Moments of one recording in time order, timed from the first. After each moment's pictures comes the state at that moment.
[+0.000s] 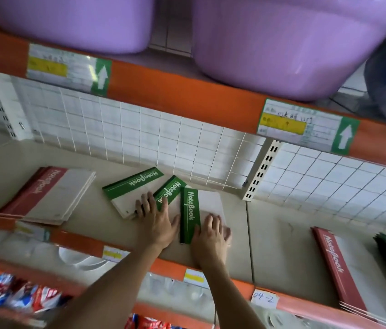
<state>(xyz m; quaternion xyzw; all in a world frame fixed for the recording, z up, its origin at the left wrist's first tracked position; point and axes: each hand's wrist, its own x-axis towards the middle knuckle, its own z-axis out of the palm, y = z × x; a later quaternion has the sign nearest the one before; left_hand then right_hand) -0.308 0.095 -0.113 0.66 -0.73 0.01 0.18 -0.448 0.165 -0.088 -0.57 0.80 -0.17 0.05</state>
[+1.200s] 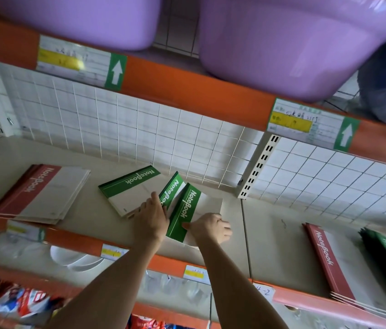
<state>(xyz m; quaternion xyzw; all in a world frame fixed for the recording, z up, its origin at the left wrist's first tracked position) -0.301 0.105 -0.085 0.67 -0.68 -0.09 0.28 -0.425 0.142 -0.040 -0.31 0.92 -0.12 0.19</state>
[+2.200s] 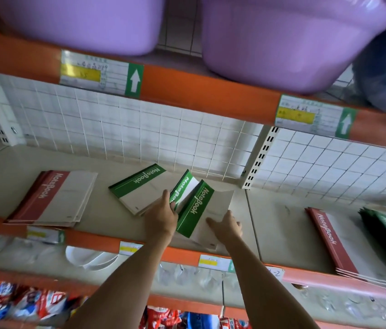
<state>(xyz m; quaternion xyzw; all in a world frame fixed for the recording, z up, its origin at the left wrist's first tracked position) -0.286 0.114 -0.079 0.64 -0.70 -0.10 0.31 -0.455 0.165 -0.063 -0.38 0.85 -0.22 0.28</state>
